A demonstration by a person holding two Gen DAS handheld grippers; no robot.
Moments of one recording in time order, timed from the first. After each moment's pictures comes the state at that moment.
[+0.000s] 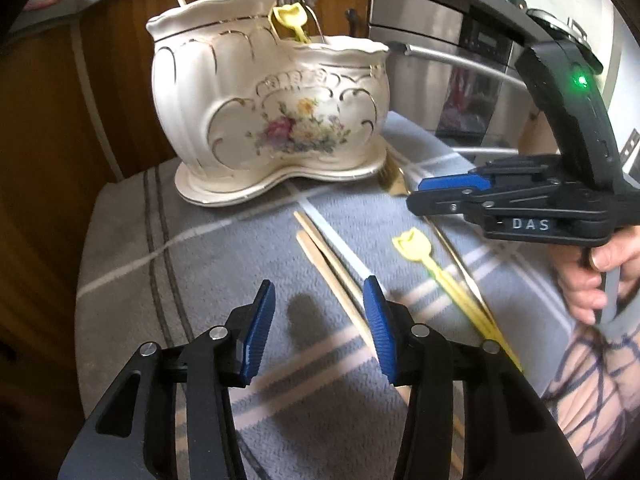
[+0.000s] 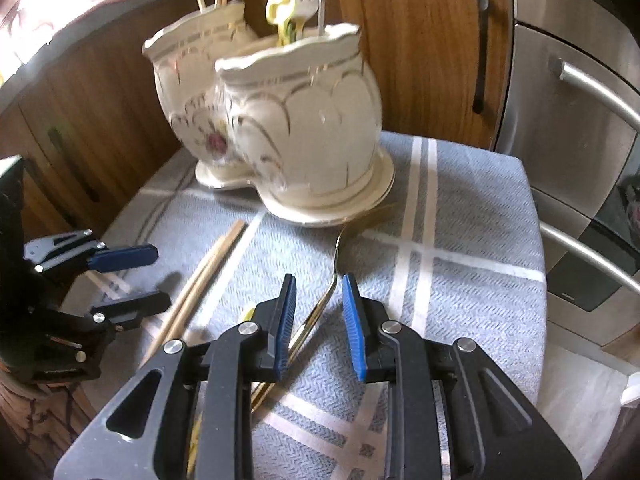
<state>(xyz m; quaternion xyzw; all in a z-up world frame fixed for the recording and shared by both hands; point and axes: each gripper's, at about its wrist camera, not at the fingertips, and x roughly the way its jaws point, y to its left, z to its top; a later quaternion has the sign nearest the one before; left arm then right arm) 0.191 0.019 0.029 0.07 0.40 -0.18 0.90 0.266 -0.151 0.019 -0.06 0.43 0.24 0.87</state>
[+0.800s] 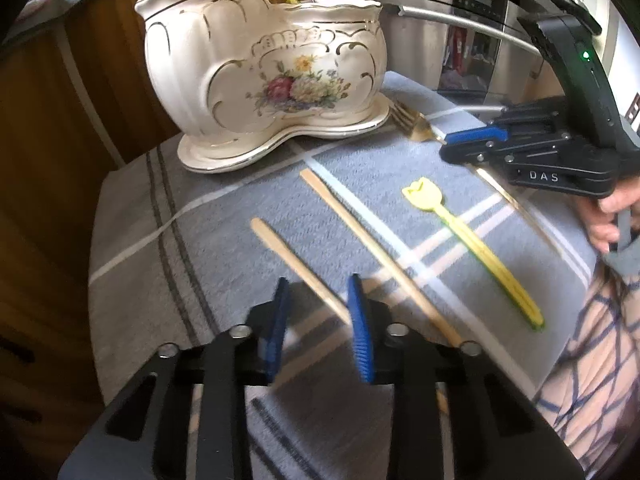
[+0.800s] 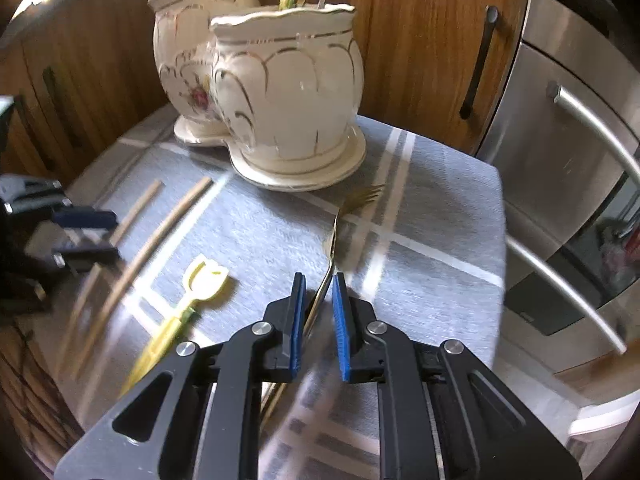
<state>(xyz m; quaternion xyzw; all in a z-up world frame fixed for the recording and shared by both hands) 0.183 0.029 0.022 0.13 0.44 -0.17 0.87 0.257 -0.165 0.013 -0.17 0.42 0.23 0.86</state>
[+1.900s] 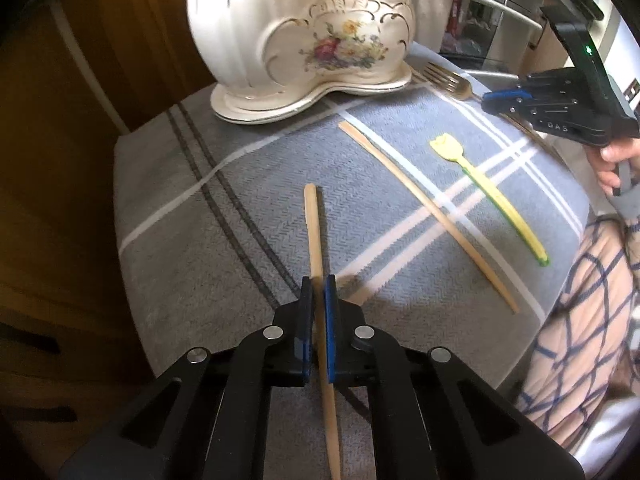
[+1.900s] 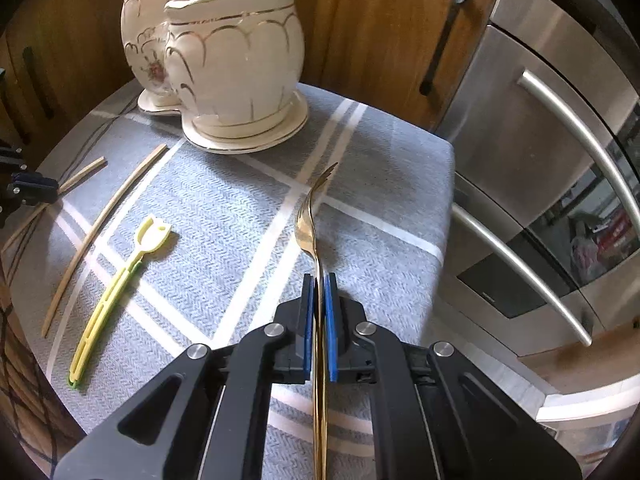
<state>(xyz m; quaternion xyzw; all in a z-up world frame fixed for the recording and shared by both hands) 0.188 0.079 0.029 0.14 0.51 -0.19 0.83 0.261 -0.196 0.020 -0.20 0.45 0.17 0.85</state>
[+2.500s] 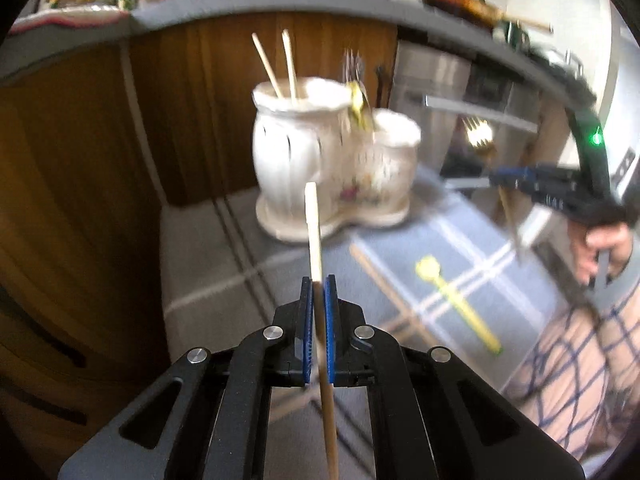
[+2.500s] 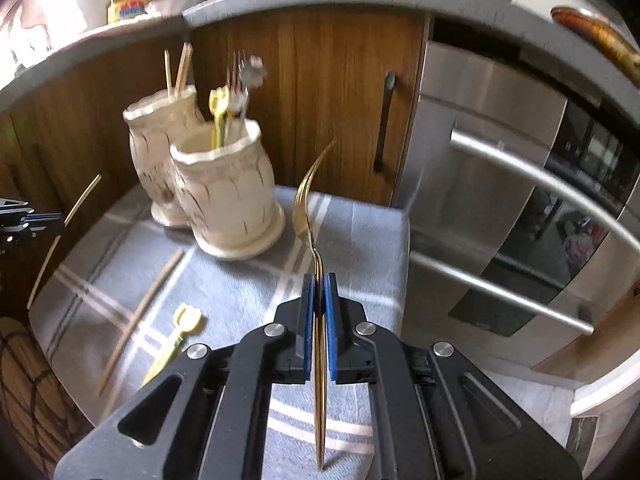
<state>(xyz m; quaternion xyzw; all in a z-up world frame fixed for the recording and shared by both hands) 0.170 0.095 0.100 0.04 0.36 -0.17 0.92 0.234 -0.211 0.093 -0.10 0.33 0.17 0.92</state>
